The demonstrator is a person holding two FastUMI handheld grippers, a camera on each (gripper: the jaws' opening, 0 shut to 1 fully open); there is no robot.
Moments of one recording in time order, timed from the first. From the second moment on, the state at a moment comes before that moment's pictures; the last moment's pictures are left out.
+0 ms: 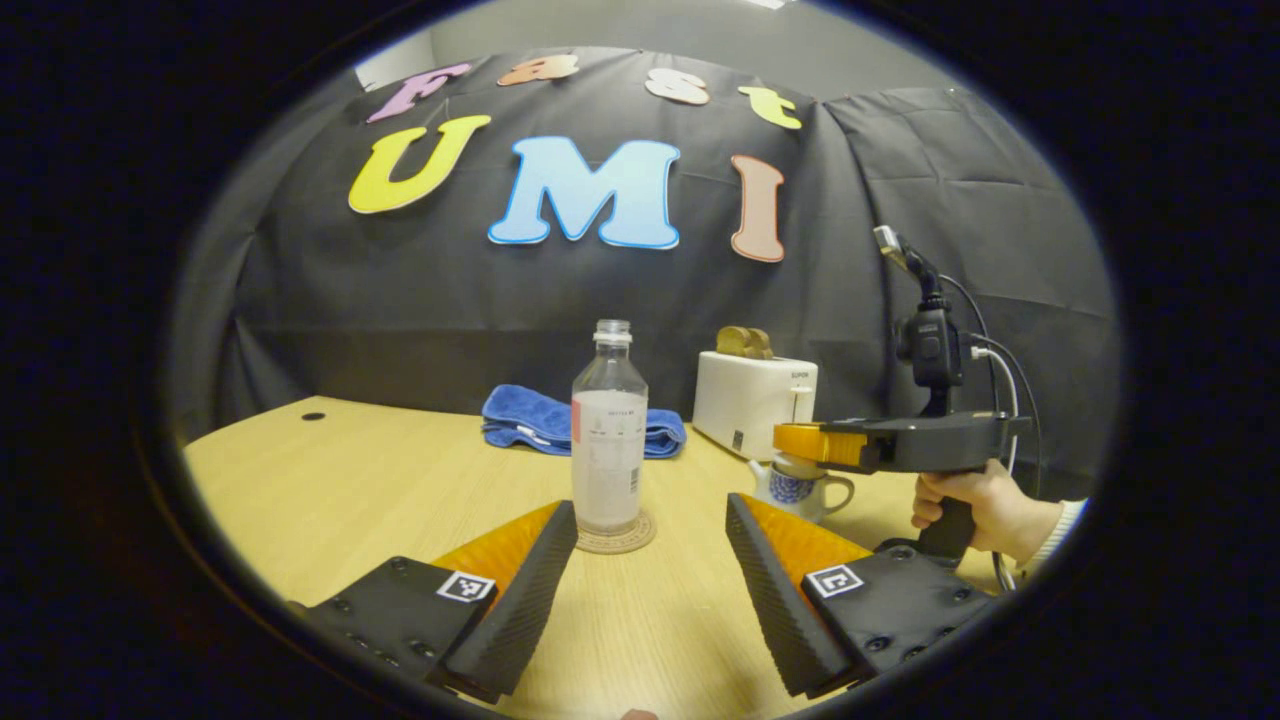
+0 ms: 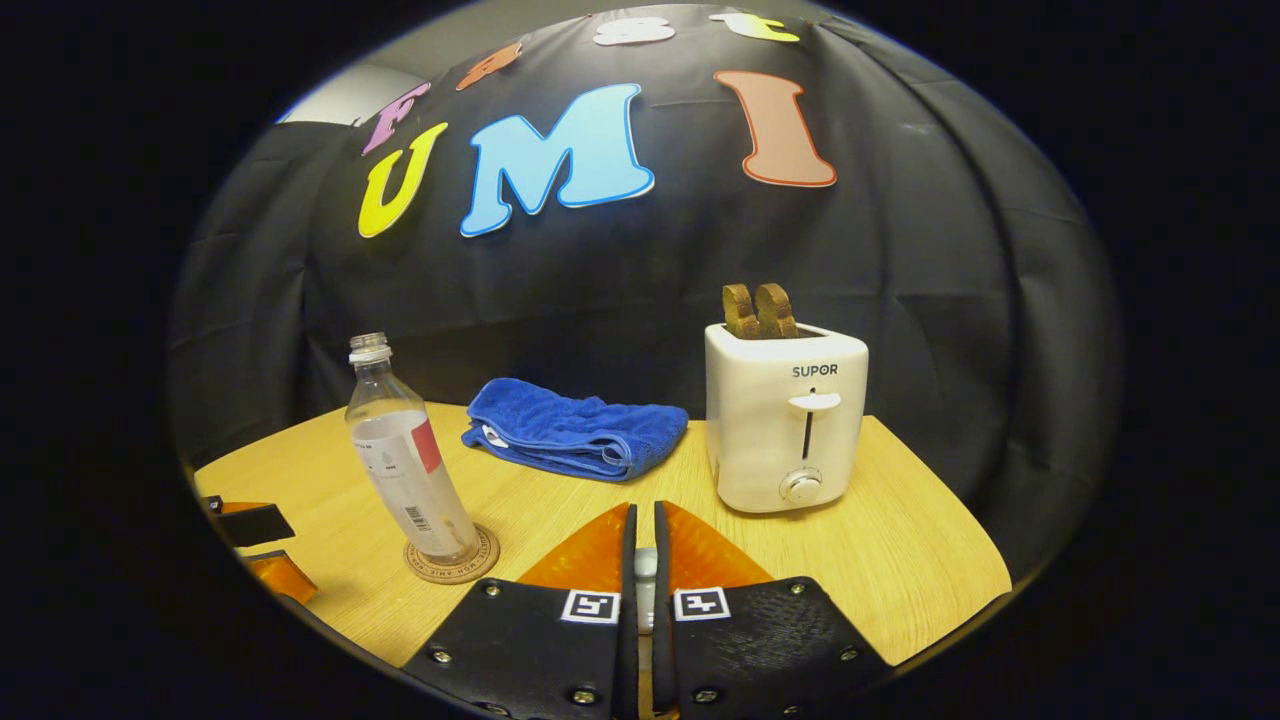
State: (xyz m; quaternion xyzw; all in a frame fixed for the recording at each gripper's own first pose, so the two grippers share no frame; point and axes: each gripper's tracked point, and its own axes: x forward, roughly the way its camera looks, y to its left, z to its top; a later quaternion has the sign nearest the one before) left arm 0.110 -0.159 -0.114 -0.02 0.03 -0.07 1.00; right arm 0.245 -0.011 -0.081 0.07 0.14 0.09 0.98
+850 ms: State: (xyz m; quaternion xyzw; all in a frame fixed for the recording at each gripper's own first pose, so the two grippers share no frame) left arm 0.099 -0.172 -0.104 0.00 0.01 -0.09 1.00; right arm 0.206 -0.009 -0.034 0.07 0.09 0.07 0.99
